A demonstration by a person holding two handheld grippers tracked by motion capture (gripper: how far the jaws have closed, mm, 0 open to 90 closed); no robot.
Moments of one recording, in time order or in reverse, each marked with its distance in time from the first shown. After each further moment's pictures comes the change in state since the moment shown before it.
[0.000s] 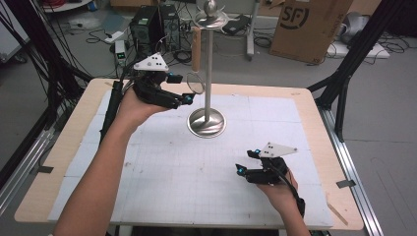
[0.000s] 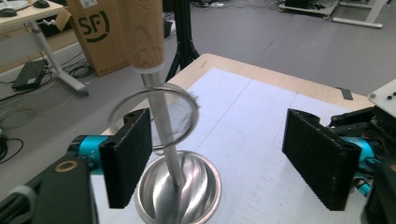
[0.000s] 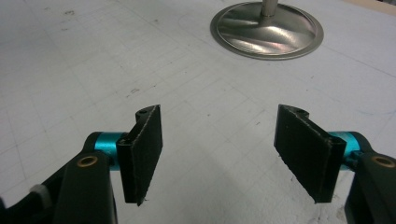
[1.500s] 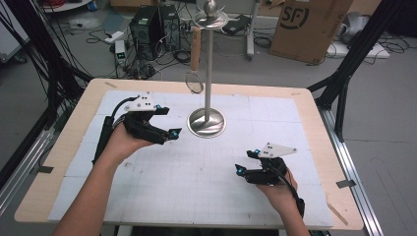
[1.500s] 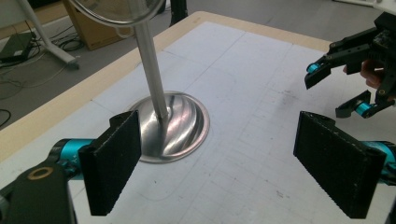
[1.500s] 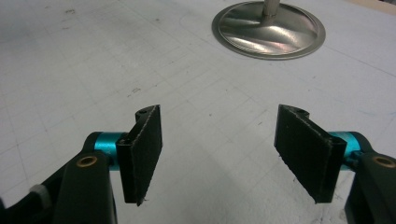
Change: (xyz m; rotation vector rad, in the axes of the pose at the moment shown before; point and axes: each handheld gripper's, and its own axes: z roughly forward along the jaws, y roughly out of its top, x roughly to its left) left arm -0.018 -0.092 -0.012 0.057 -0.020 -0.023; right arm 0.001 0.000 0.000 0.003 0.000 -0.002
